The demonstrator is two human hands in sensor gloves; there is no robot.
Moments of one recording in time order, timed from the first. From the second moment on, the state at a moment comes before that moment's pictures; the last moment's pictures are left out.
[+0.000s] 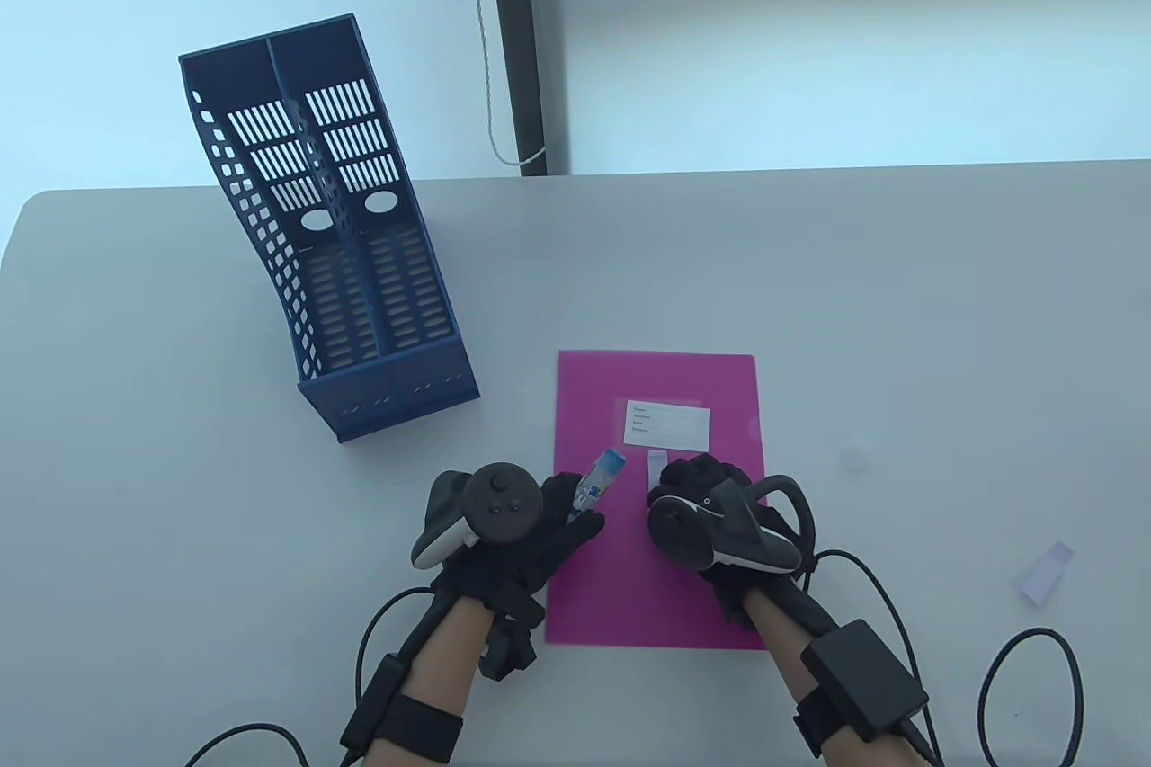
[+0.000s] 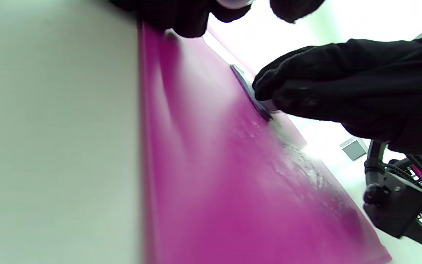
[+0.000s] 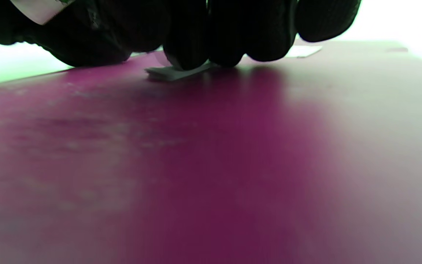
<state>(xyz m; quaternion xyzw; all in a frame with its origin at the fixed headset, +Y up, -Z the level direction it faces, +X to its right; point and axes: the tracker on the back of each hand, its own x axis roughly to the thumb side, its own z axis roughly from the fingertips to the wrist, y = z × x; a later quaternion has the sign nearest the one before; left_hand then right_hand) -0.122 -0.763 -0.227 -0.22 -0.25 0.30 0.89 0.096 -0.740 -0.216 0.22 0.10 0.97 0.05</state>
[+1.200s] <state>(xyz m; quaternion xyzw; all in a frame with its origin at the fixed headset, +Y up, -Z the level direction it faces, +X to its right) -0.120 -0.764 -0.225 -0.23 -0.25 0.29 0.90 0.116 -0.719 -0.238 0.12 0.14 0.98 0.05</state>
